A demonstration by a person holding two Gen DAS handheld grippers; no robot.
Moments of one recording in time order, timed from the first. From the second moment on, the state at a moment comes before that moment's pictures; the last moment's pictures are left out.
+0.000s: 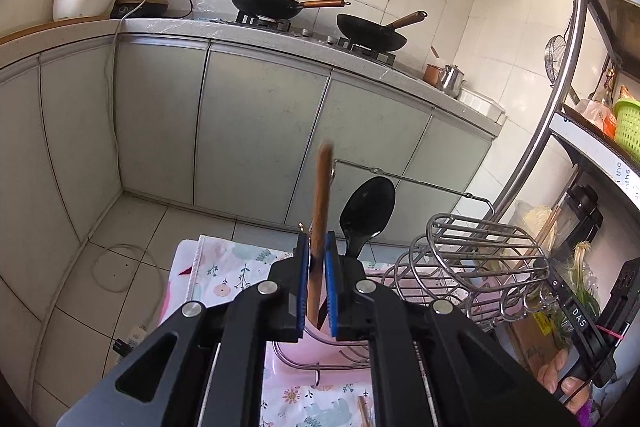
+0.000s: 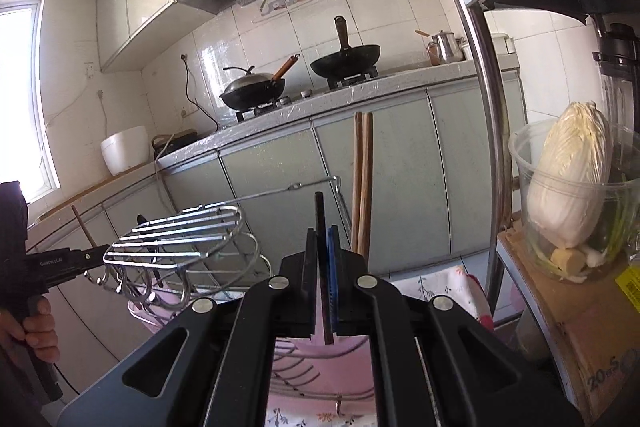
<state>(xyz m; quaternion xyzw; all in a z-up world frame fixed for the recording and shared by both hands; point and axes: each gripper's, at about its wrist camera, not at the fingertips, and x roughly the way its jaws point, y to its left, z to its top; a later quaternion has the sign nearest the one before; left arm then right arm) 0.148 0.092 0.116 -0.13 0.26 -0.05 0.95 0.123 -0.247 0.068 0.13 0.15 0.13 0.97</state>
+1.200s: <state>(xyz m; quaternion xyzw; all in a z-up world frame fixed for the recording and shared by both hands) 0.087 0.058 0.053 -0.15 0.38 -0.11 0.90 0.061 -0.252 0.025 0.12 0.31 0.15 0.93</state>
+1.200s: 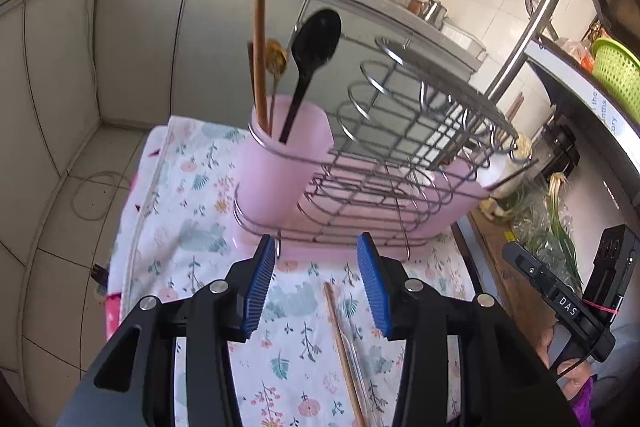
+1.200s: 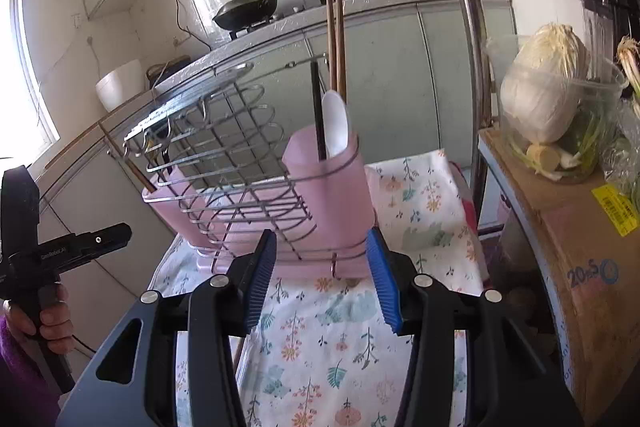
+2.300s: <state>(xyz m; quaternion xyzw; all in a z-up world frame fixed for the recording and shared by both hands) 0.117 0.000 -0.073 -0.16 0.56 -0.11 0.81 0.059 -0.225 -0.054 0.14 0.47 0.21 0.85</state>
